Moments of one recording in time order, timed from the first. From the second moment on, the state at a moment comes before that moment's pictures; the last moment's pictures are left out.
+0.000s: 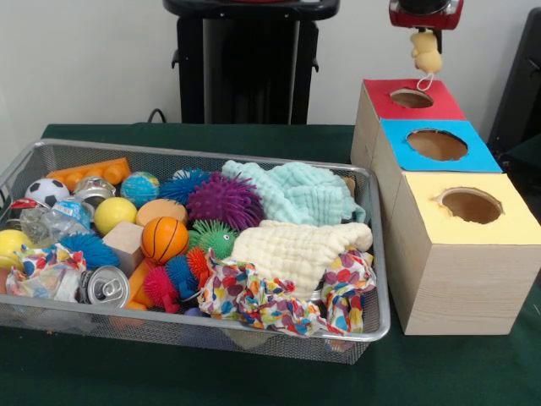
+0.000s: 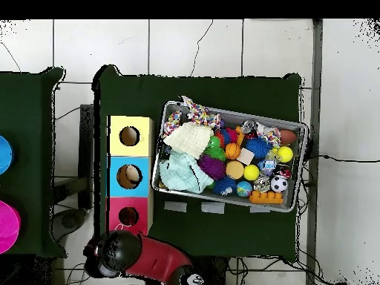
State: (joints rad) arm -0.15 -0.85 0.32 2.44 0.48 0.42 1.84
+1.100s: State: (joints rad) arm -0.18 -0.80 0.30 2.31 0.30 0.42 1.84
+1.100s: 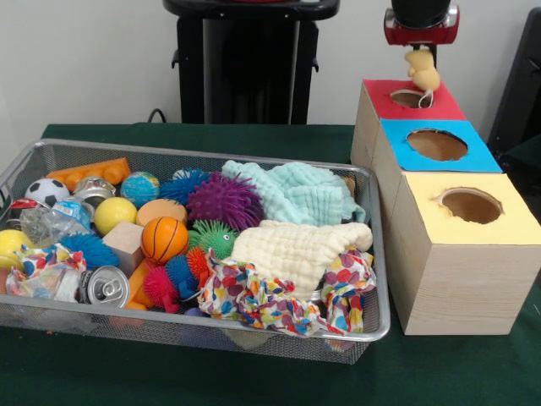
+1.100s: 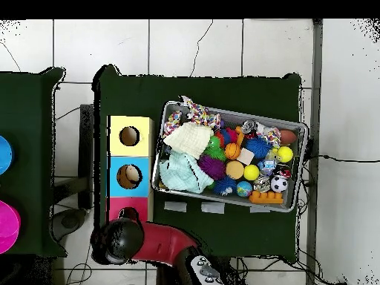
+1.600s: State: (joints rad) arm -0.18 -0.77 0.29 2.24 0.23 0.43 1.84
